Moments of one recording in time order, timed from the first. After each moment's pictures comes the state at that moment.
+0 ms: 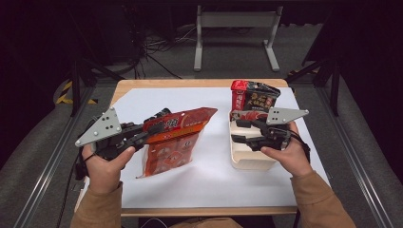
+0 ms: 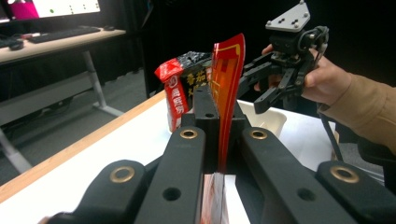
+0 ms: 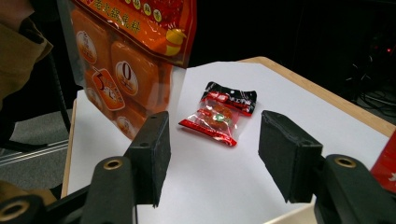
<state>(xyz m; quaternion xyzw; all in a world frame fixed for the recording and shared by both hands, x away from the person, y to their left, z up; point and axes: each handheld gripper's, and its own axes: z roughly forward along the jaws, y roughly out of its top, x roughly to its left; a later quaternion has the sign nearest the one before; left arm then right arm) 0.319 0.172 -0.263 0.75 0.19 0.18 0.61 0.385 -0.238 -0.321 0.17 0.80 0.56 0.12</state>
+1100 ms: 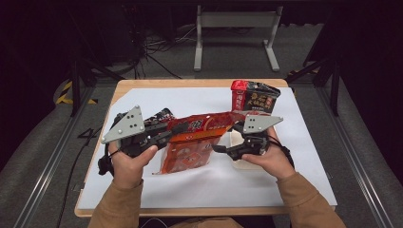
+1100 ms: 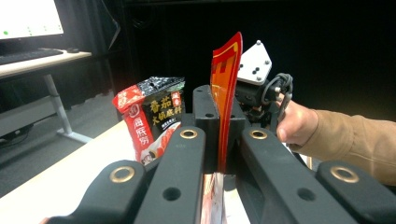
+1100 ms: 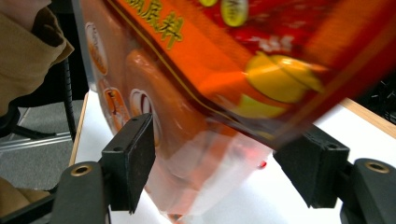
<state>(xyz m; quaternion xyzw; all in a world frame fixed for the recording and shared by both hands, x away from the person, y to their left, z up) 0.328 0.131 -0.266 0.73 0.14 0.15 0.65 0.384 -0.187 -0.342 0.12 0.81 0.57 0.11</state>
